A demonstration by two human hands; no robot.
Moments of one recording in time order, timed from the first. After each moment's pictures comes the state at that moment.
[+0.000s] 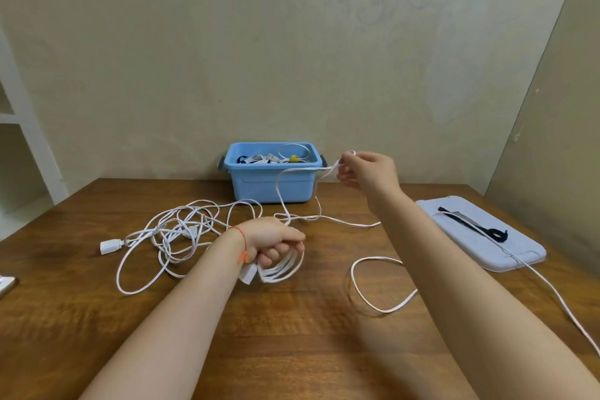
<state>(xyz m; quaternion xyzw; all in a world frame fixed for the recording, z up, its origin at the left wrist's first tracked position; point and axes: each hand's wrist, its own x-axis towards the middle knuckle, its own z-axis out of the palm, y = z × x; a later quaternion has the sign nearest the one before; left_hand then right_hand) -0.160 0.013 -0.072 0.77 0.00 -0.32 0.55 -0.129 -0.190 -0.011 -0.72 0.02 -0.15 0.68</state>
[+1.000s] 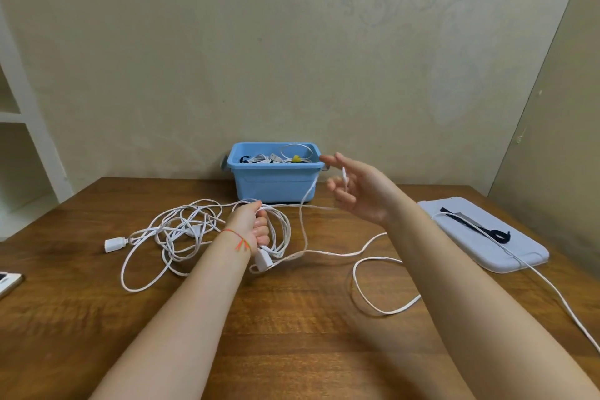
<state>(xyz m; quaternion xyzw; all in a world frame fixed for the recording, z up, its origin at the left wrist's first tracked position) -0.150 0.032 -0.082 0.50 0.21 -0.11 0.83 -0.151 -0.195 -0.008 -0.53 -0.12 0.18 0.82</state>
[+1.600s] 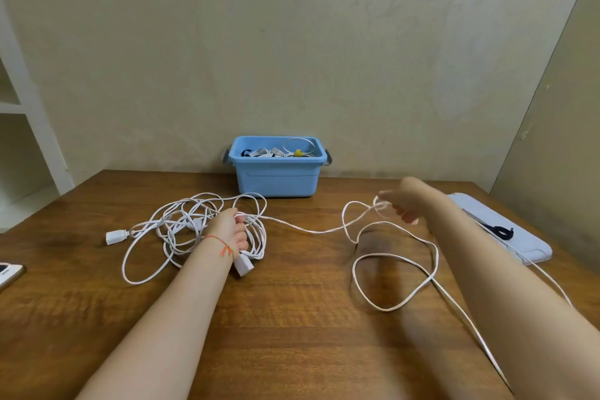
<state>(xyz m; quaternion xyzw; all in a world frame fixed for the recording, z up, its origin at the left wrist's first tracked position) -0.154 0.057 -0.101 0.52 0.29 -0.08 0.80 -0.102 -0.271 -0.034 -0.95 0.15 0.05 0.28</state>
